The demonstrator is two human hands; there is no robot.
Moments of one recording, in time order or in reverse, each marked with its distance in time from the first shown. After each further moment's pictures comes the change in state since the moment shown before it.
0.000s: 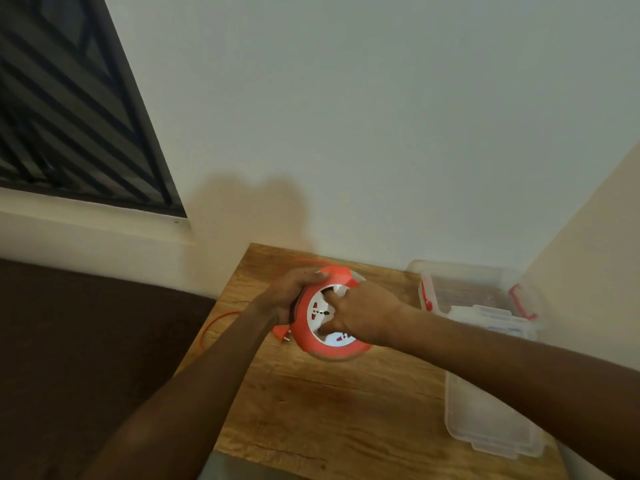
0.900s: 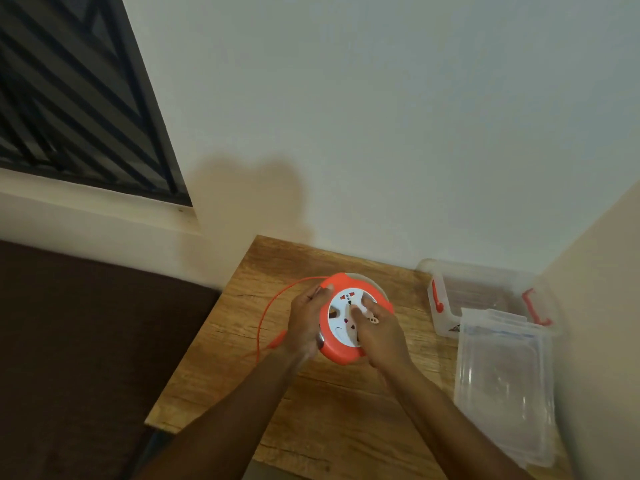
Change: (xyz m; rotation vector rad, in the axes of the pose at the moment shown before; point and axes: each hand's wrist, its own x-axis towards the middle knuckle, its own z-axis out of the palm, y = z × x) left_hand 0.014 -0.073 0.021 -0.297 0.453 0.236; right_hand 0.027 -0.064 0.054 1.922 0.569 1.161
